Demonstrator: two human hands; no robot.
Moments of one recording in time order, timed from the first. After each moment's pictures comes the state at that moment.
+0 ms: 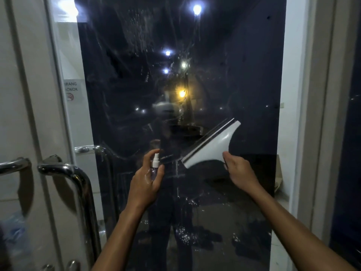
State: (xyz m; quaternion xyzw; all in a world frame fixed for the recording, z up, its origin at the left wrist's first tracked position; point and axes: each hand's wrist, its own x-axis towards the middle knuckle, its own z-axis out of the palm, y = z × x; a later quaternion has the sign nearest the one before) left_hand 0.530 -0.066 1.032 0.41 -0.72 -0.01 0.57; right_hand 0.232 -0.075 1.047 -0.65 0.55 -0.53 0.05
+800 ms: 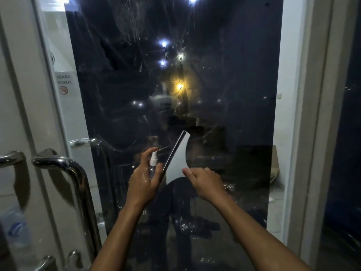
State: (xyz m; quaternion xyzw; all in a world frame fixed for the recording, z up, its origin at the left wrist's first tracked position) left_hand 0.526 -0.064 1.014 0.41 -0.71 -0.03 0.57; right_hand 0.314 -0.076 1.000 -0.73 0.59 -0.35 -0.05
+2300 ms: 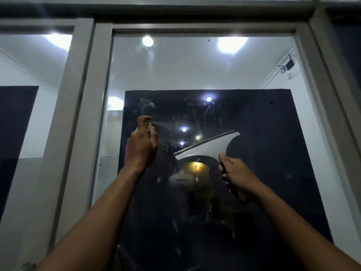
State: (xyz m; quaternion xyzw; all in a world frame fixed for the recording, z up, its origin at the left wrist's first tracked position) left_hand 0.586 -0.104 1.364 0.34 -0.60 0.25 0.68; right_hand 0.322 -0.071 1.301 -0.68 0.38 -0.61 0.16
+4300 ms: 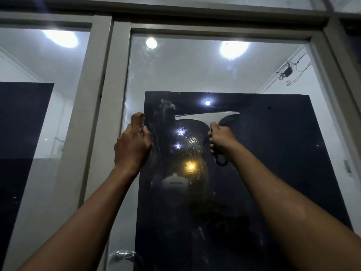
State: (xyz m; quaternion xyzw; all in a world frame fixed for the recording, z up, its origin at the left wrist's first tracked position) left_hand 0.675 -0.102 1.371 0.36 -0.56 0.32 0.68; right_hand 0.438 -0.090 1.405 -0.59 0.35 -0.70 0.18
